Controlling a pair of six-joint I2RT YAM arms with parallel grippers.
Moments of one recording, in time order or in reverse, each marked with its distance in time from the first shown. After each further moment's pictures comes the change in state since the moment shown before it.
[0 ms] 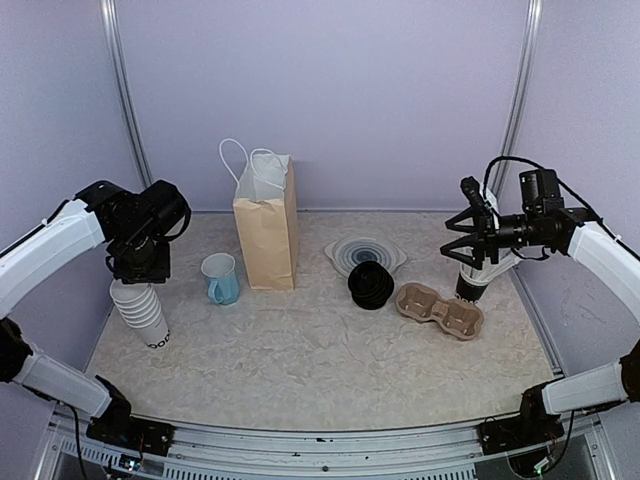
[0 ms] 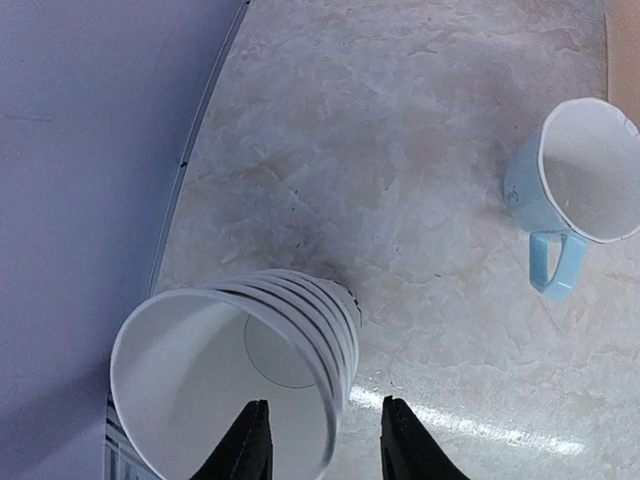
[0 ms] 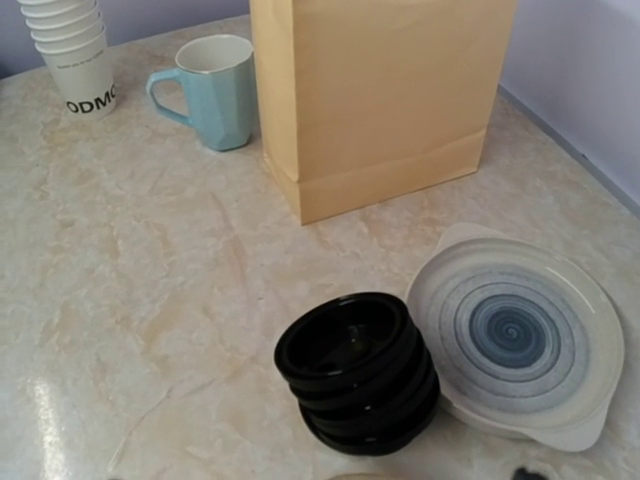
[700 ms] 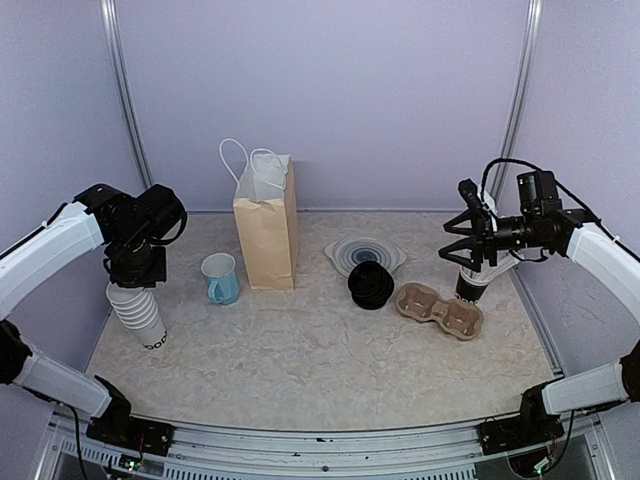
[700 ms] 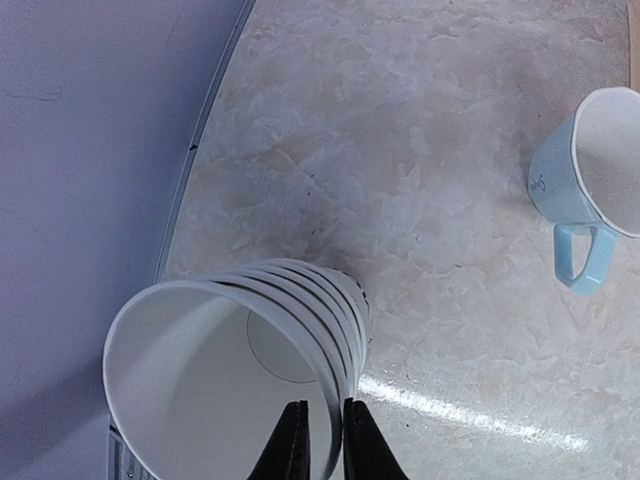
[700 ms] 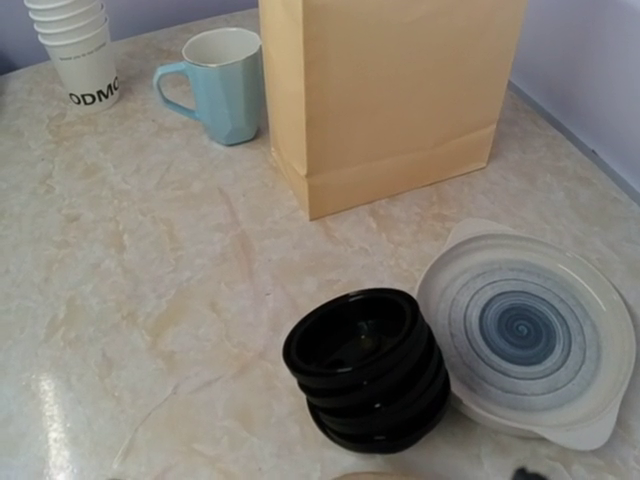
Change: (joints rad) left arm 0.036 -0.016 -0.034 -0.011 0.013 0.002; right arm 0.013 0.000 -0.012 0.002 0.005 -0.001
